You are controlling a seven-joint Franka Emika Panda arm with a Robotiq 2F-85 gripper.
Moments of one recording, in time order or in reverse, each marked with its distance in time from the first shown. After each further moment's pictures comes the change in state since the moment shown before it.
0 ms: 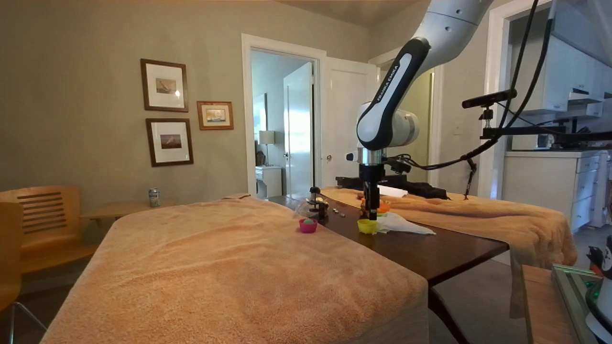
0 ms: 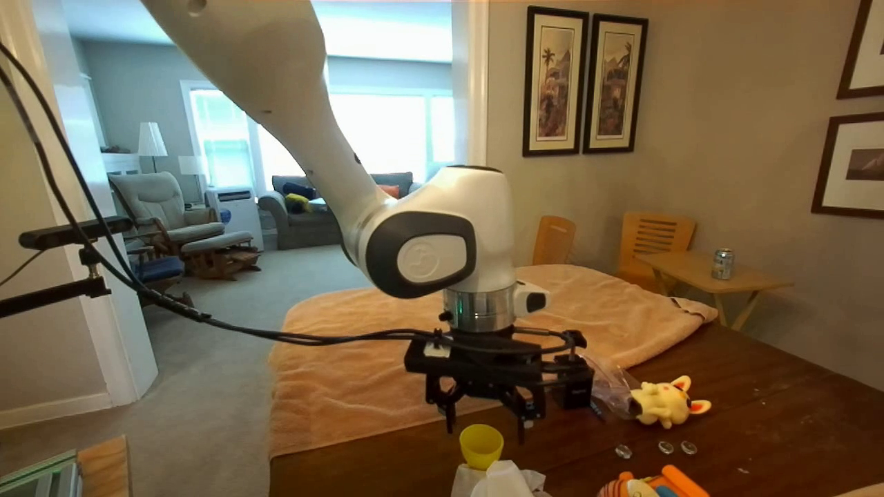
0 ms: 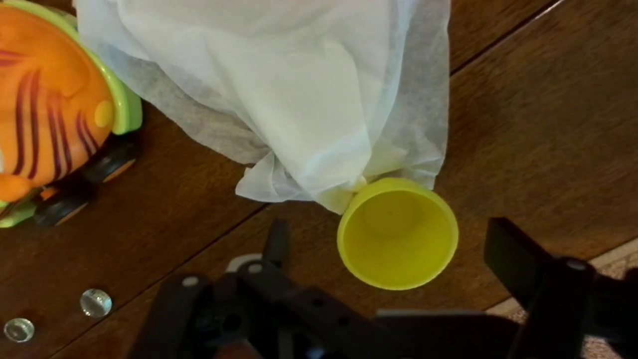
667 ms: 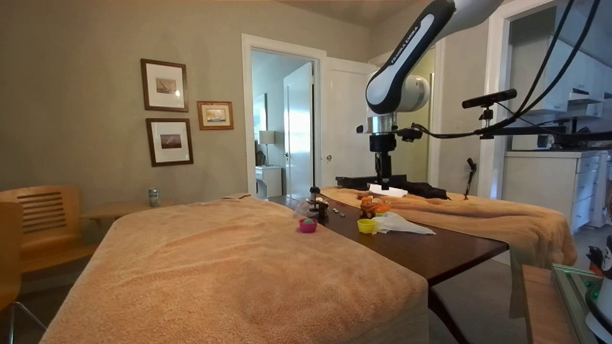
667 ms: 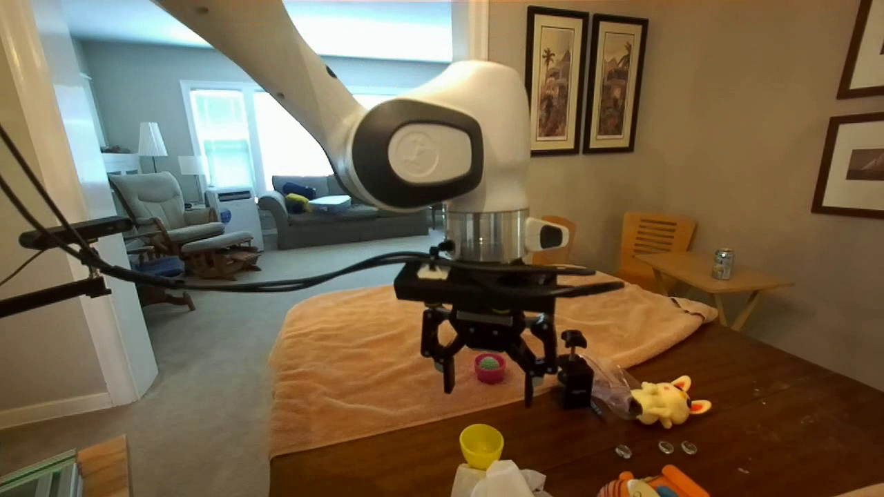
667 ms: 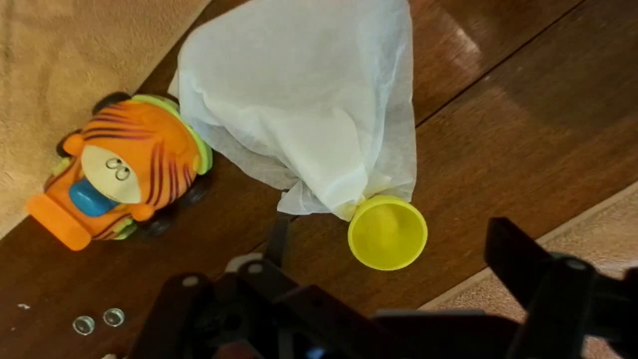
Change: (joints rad) arm 0.050 -0.203 -0.106 0.005 -0.040 -0.243 0.000
